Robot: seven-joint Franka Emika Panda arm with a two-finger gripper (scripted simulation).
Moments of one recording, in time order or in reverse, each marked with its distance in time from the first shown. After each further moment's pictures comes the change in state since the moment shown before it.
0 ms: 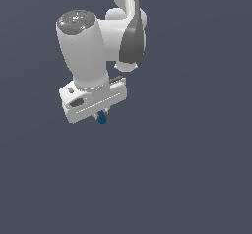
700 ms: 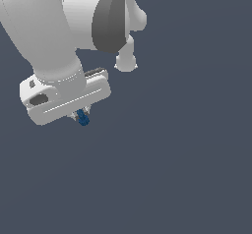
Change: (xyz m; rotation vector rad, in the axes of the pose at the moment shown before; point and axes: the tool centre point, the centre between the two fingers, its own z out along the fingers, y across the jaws) arm 0.007 0.061 -0.054 -0.001 -0.001 0.000
